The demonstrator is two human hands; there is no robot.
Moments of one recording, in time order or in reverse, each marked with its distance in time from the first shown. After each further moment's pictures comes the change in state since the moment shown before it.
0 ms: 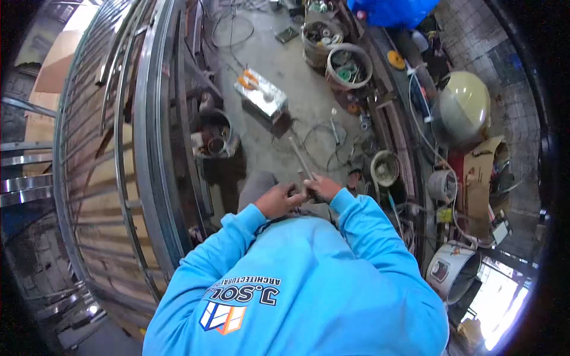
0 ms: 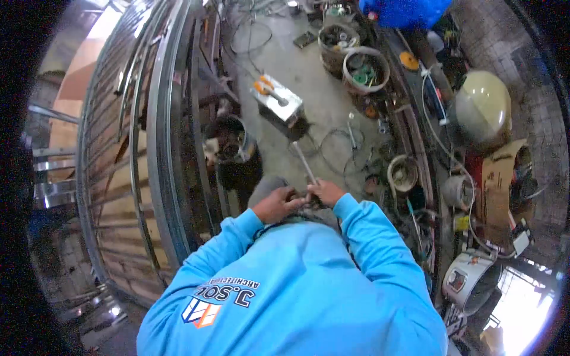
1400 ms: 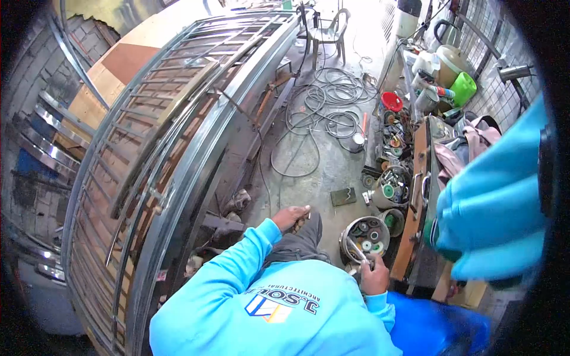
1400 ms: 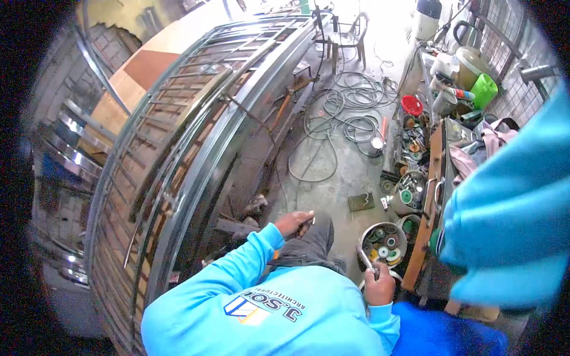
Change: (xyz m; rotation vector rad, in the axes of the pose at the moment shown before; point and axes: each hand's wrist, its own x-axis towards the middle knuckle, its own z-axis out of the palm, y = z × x) left_hand 0.516 0.173 -0.632 -0.620 0.477 -0.039; right_hand 0.435 -0.342 -0.583 -0.274 0.624 -0.197
